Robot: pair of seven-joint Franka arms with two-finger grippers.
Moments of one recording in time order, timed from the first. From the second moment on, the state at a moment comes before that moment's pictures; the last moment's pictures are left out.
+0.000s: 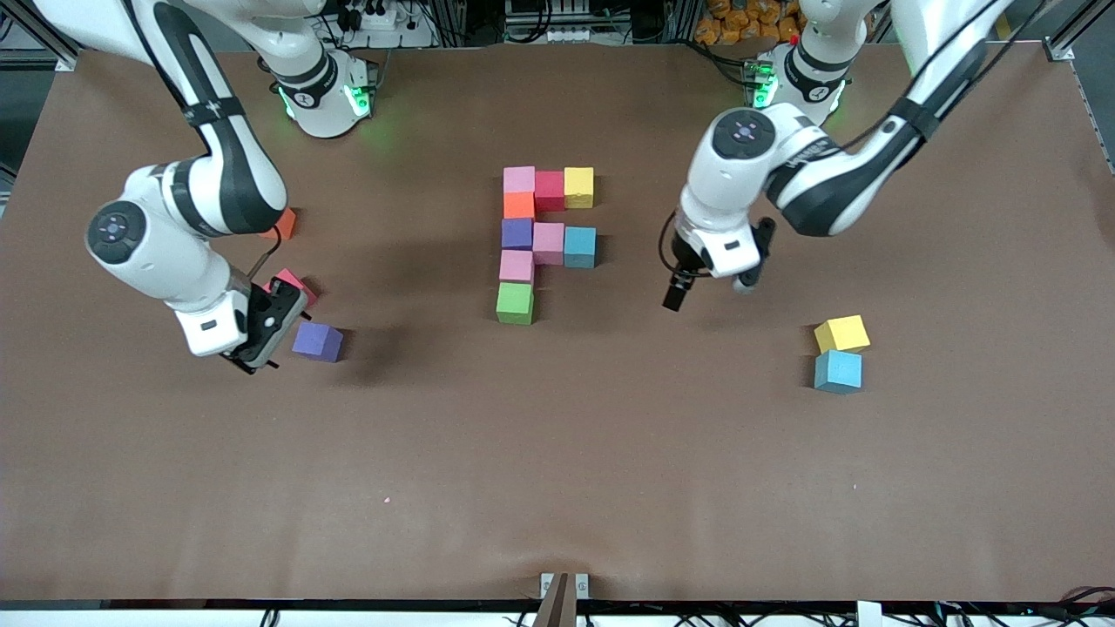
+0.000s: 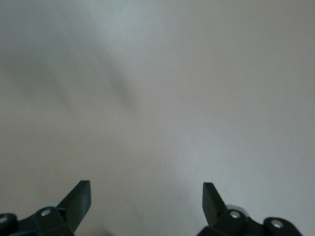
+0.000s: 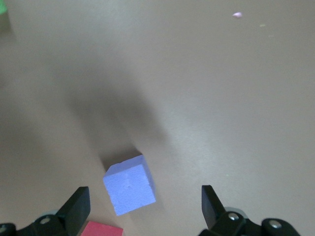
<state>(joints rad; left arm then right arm) 0.58 0.47 -1.20 -2.09 0.65 2.27 -2.00 -0.09 0.22 0.20 -2.04 0.04 2.36 -0.95</state>
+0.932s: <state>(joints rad) 0.78 0.58 -1.00 -1.93 0.65 2.18 -0.51 -0.07 0.03 0.22 -1.96 0.04 2.17 -0.23</state>
